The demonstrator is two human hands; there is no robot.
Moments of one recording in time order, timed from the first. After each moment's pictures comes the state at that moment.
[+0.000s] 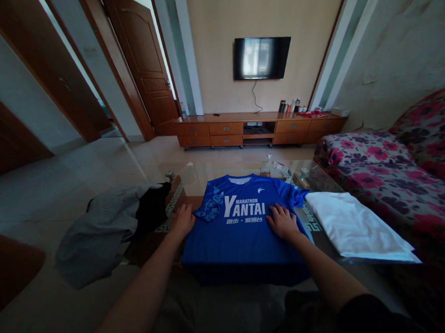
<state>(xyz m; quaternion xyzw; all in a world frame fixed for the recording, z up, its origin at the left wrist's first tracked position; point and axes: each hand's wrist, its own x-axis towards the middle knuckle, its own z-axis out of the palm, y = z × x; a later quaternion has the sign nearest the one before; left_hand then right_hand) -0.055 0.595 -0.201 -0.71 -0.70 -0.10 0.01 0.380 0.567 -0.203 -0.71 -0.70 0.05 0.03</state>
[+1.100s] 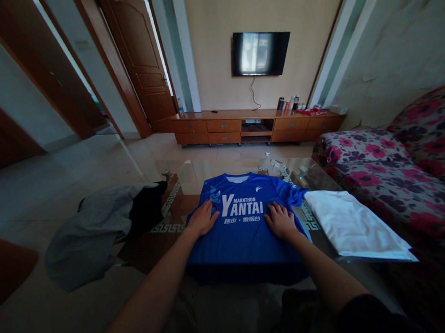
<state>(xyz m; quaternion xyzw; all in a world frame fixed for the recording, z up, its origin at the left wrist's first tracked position) 0.016 0.612 -0.217 -0.81 -0.58 -0.11 -0.04 0.378 0.568 -0.199 -0.71 -0.70 0.05 0.03</state>
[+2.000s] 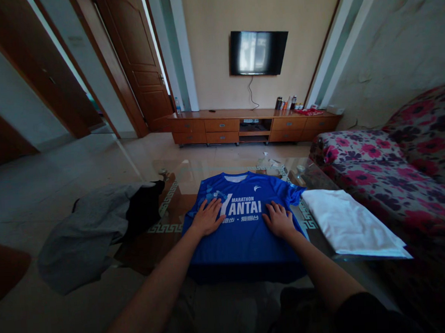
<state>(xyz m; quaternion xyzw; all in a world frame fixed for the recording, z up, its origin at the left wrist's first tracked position) 0.042 0.609 -0.212 -0.87 -0.49 -0.09 0.01 0.381 0.569 -0.206 -0.71 -0.71 0.04 0.05</state>
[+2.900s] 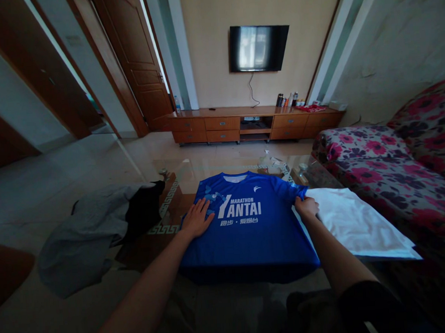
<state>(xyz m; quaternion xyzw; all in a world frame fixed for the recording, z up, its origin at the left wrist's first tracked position) -0.006 0.616 -0.234 -0.80 -0.60 -0.09 -0.02 0.469 0.633 -0.200 -0.90 -0.33 0.09 0.27</state>
